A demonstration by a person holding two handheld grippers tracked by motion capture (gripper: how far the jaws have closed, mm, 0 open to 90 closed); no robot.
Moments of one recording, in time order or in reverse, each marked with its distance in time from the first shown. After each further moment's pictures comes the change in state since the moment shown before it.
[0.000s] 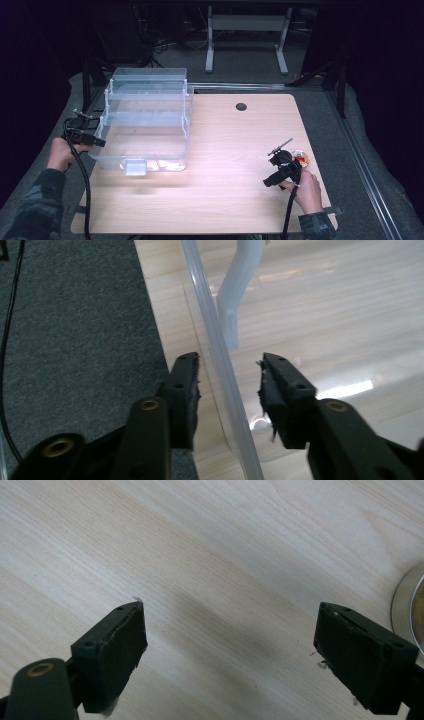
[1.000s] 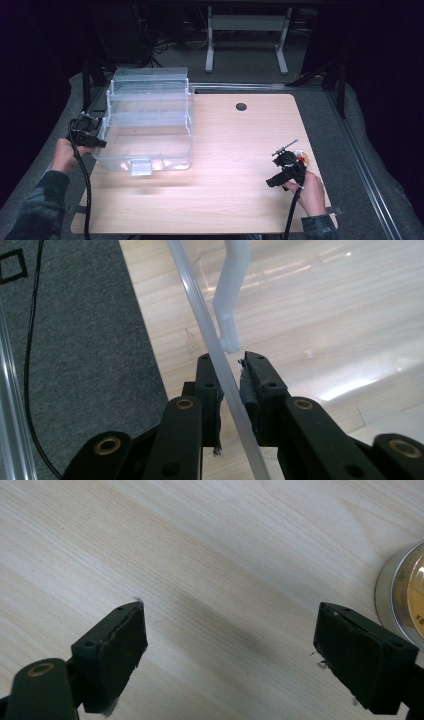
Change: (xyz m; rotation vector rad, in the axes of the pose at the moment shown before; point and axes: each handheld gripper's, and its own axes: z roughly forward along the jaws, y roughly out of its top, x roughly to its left) left arm -0.022 -0.002 0.002 0.005 0.053 0.086; right arm -0.004 -0.008 -0.007 -0.025 -0.015 0.019
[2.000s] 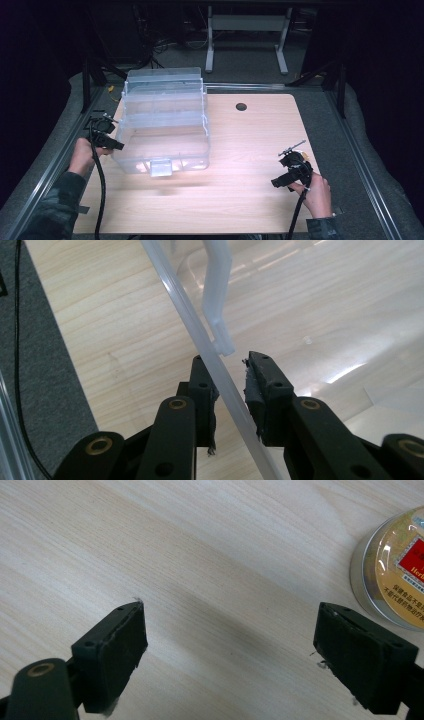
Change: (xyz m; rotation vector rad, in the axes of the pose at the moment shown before) left arm -0.059 0.016 0.008 0.029 -0.018 0.103; right arm -0.009 -0.011 -0.010 -0.017 -0.008 0.037
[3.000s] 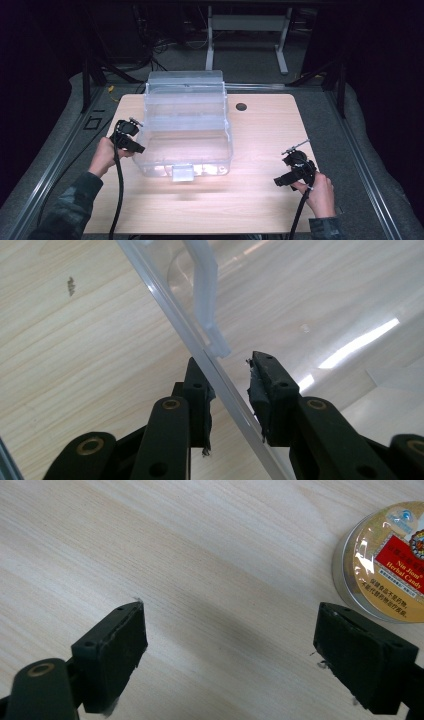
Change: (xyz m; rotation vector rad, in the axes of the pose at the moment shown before) left arm -0.067 0.025 0.009 0.029 -0.039 0.142; right arm -0.006 -0.002 -0.006 -0.008 -0.008 0.012
